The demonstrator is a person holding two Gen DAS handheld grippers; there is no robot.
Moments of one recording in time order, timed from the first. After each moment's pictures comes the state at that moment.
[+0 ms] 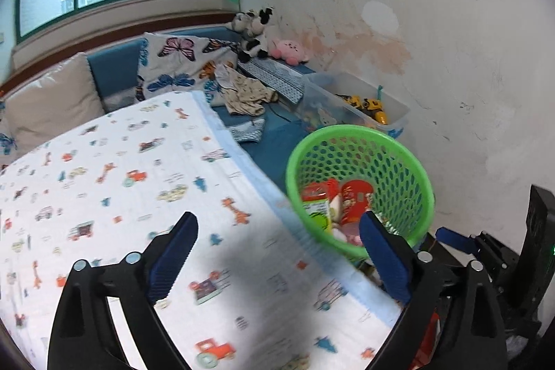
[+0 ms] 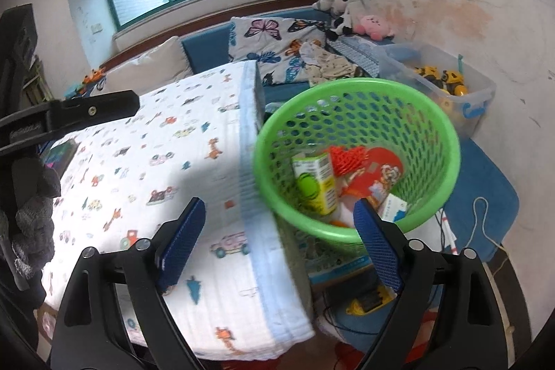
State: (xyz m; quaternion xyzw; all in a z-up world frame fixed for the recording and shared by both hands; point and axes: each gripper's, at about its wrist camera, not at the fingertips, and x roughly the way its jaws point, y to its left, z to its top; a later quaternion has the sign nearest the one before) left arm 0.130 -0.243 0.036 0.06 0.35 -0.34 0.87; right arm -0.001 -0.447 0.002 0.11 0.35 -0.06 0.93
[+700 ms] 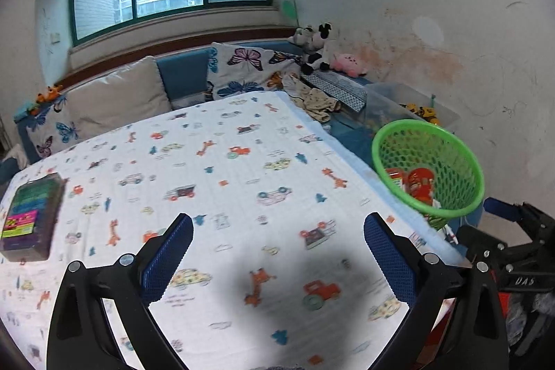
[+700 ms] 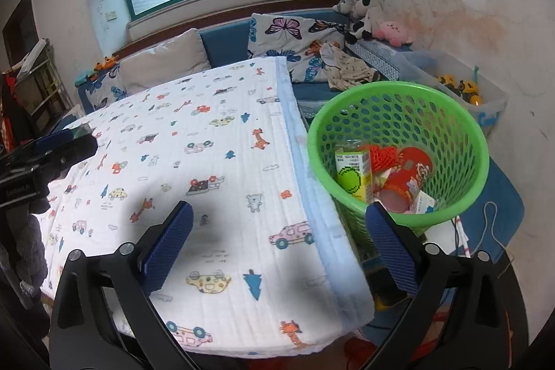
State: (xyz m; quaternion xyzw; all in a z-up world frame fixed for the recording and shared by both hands) left arm 0.098 -0.127 0.021 0.07 0.31 -0.24 0.92; right arm 0.001 -0.377 0.004 0.09 0.35 -0.04 0.93
